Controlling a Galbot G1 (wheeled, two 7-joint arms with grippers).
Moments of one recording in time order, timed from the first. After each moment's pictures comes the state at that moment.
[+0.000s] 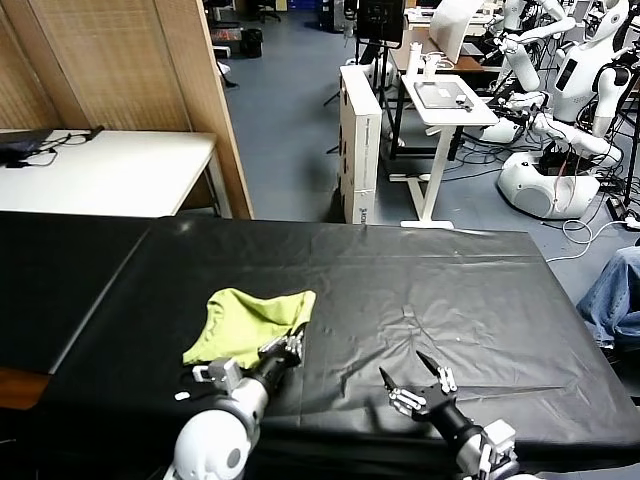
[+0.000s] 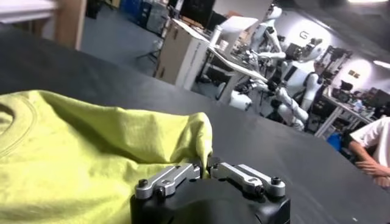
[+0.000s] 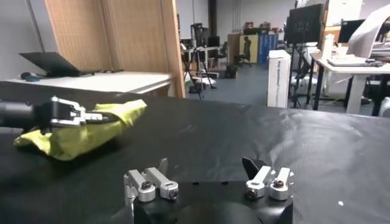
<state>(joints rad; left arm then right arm) 1.36 -1.36 -0.26 -2.05 -0.58 0.45 -0.12 -1.66 1.00 0.41 2.15 0.48 -0.15 -0.05</state>
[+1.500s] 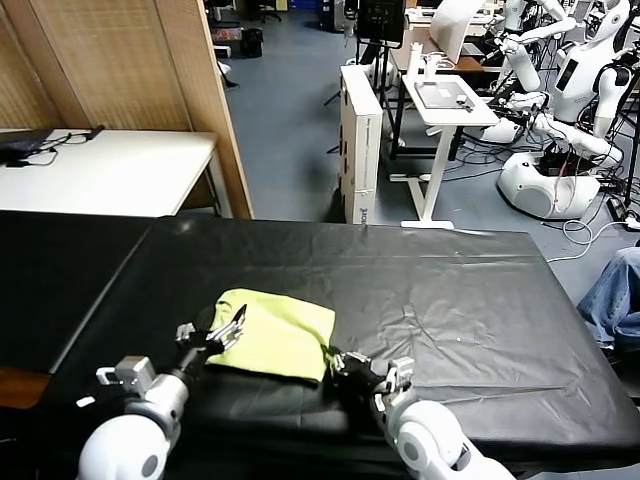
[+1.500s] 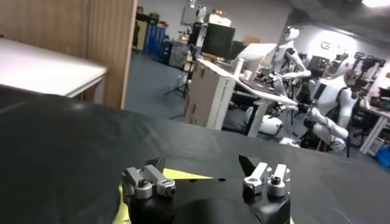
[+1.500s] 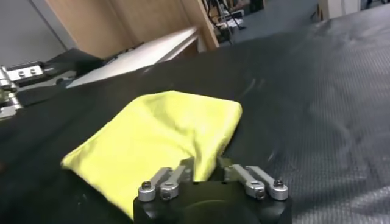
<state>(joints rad) 1.48 -1.19 -0.55 -2.21 -0.66 0.42 -0.14 -1.16 1.12 0.02 1.91 0.79 -0.41 0.15</state>
